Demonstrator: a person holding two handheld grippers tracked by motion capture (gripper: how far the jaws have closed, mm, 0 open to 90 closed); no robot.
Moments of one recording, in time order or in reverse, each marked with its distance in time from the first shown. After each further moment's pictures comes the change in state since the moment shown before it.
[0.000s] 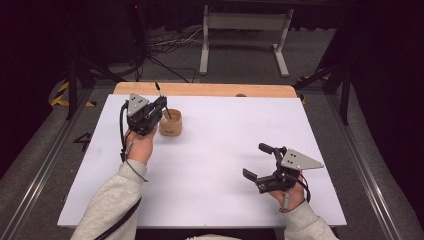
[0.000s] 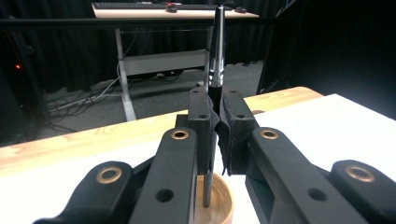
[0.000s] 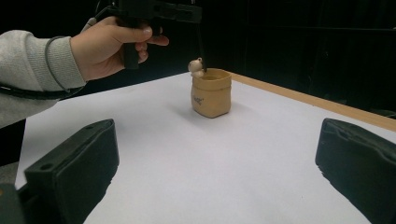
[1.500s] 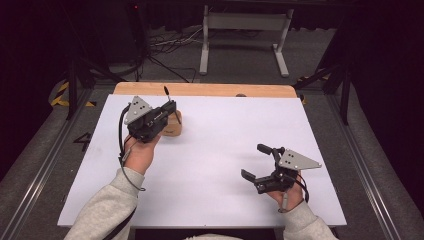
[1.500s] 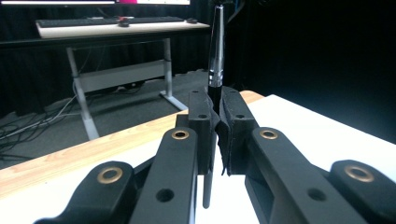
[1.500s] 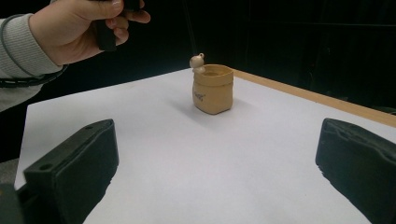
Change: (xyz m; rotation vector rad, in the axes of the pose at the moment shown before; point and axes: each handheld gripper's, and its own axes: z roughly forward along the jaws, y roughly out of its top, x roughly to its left) left arm -0.031 0.021 -0.033 -0.031 -0.164 0.063; right arm 0.002 -0.001 0.003 0.019 0.001 -0.005
